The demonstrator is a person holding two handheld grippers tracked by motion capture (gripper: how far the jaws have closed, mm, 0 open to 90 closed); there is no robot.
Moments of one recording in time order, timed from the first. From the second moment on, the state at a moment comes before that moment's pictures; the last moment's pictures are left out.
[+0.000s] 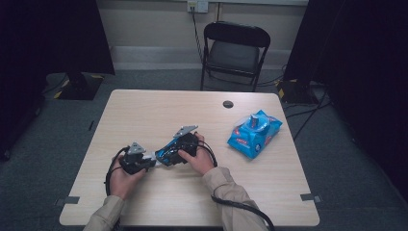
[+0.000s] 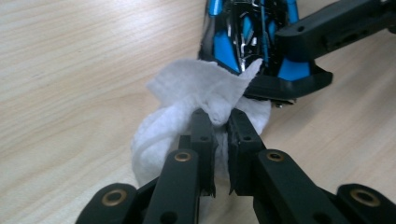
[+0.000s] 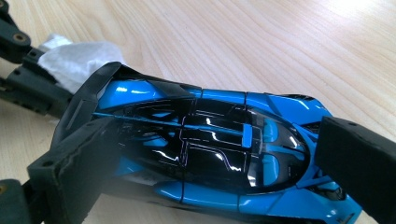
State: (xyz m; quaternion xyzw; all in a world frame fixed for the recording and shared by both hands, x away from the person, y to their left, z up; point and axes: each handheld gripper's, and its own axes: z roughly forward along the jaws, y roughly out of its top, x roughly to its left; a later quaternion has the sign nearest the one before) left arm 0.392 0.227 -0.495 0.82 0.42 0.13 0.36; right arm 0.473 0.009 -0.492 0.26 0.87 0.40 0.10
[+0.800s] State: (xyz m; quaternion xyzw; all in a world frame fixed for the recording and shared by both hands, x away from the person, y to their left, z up) left arm 0.370 0.196 -0.492 0.84 0.40 0.11 0.36; right arm 0.473 0.009 -0.491 0.26 0.87 0.40 0.10
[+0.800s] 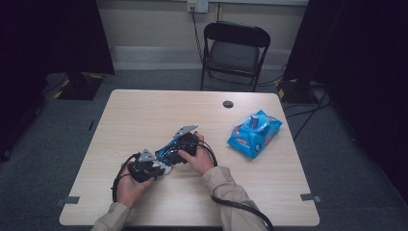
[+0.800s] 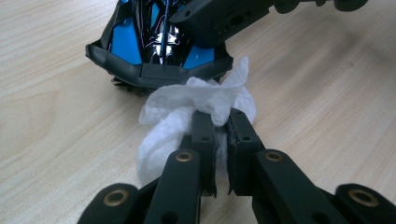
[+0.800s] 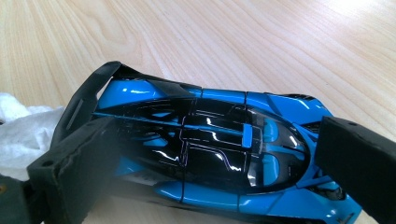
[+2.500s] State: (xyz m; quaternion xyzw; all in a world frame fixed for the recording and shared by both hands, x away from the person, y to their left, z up) left arm 0.372 0.240 -0.445 0.79 0.42 0.13 0.42; right arm 0.472 0.010 -0.491 0.26 0.87 0.40 0.10
